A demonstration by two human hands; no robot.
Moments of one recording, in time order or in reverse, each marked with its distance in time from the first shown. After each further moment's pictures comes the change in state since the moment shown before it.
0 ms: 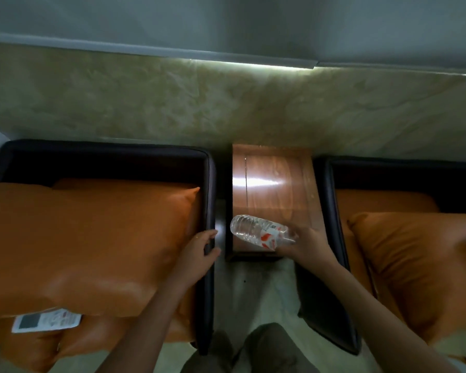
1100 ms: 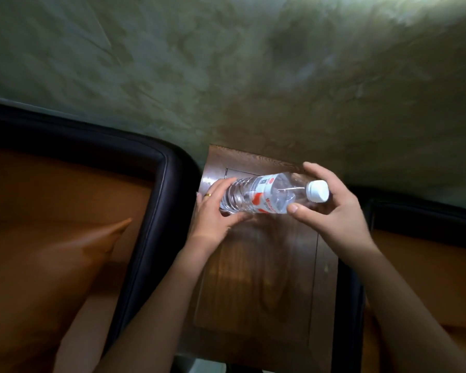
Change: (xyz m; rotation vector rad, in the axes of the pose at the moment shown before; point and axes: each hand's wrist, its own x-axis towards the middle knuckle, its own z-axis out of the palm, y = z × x) left_hand 0.373 0.036 0.121 -0.077 0.359 0.040; right_hand 0.336 0.079 -0.091 0.569 -0.001 -0.225
